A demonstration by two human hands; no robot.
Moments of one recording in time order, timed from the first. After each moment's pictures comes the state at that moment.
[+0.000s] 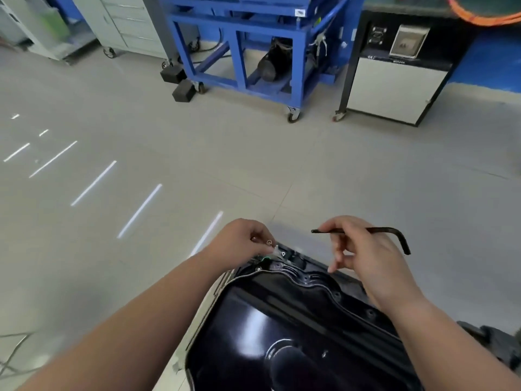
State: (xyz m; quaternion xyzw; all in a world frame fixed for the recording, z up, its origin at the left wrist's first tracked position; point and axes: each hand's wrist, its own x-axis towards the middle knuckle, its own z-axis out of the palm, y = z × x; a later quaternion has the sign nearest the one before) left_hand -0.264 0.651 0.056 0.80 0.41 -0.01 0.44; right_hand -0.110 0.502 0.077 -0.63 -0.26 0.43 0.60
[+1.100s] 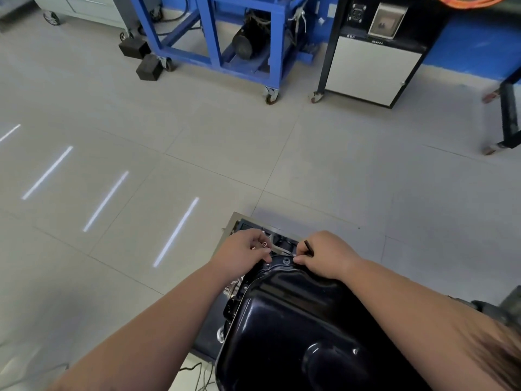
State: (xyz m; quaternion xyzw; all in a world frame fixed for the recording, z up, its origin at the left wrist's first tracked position) left_hand -0.288 0.666 0.008 0.76 0.41 -0.05 0.51; right_hand -0.126 0.563 0.006 -0.78 -0.53 0.35 0.03
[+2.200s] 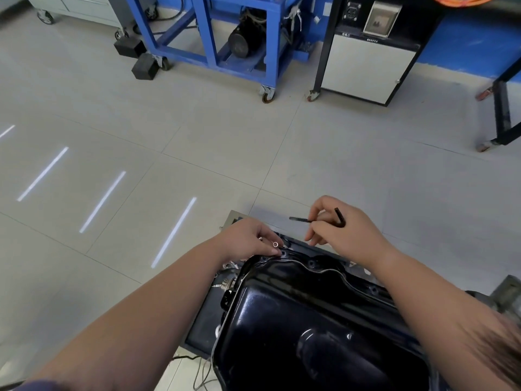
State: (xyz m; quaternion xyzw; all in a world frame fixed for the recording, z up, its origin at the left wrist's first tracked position) left_hand -0.272 0.681 0.014 0.76 0.33 -0.14 0.55; right_hand -0.119 0.539 0.068 -0.74 -0.37 0.41 0.38
